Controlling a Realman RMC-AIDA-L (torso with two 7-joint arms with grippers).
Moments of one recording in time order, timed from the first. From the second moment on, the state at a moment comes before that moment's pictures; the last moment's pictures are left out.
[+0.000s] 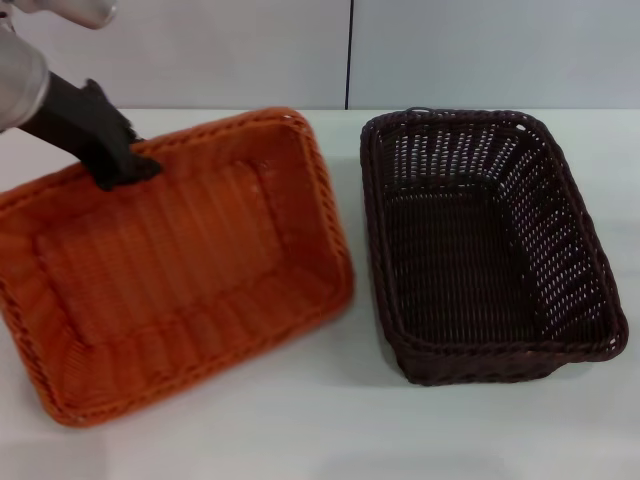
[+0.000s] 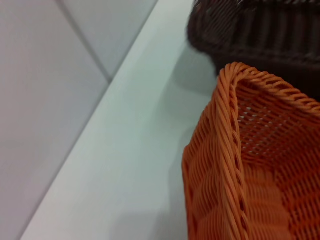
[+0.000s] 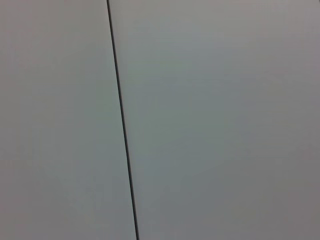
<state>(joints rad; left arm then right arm) -0.81 -2.06 0.90 1.36 -0.39 -1.64 1.27 0.51 2.07 -0.66 -0.15 2.79 1.22 -2.87</state>
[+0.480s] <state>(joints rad) -0.90 -2.07 0.96 1.10 -0.52 -1.53 1.35 0.51 2.07 -0.65 -0.15 2.79 1.22 -2.87</state>
